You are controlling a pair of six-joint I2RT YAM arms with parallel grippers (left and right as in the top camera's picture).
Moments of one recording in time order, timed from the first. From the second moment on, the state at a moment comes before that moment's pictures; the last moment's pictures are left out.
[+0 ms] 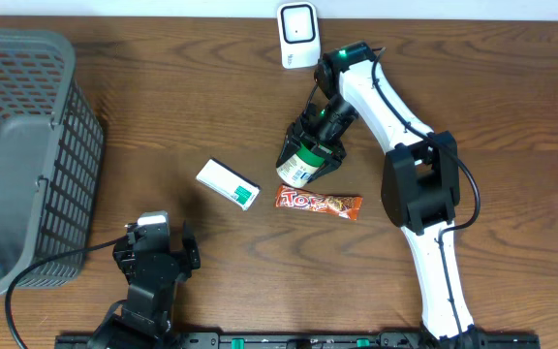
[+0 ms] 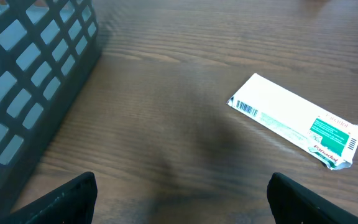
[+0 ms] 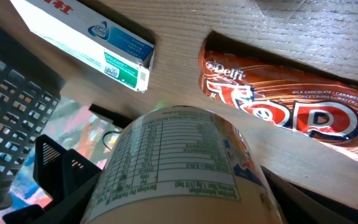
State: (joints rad) left arm -0.42 0.23 0.24 -0.62 -0.48 -0.28; right arm 0.38 2.49 2.21 -1.70 -0.77 0.34
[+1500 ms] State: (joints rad) left arm -0.42 0.23 0.24 -0.62 -0.48 -0.28; right arm 0.43 2.58 2.67 -0.64 0.14 0.26
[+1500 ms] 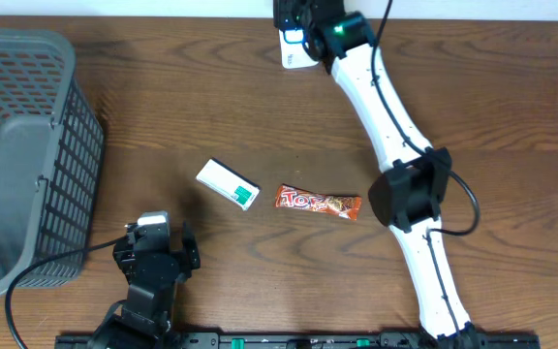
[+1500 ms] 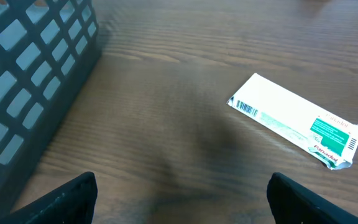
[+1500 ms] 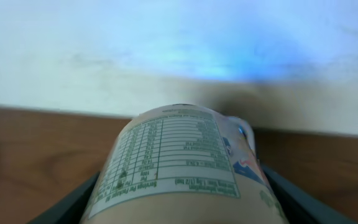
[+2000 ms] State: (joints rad) left arm -0.42 0.23 0.24 -0.62 -0.48 -0.28; right arm 0.44 2.77 2.66 -0.30 0.35 0.17
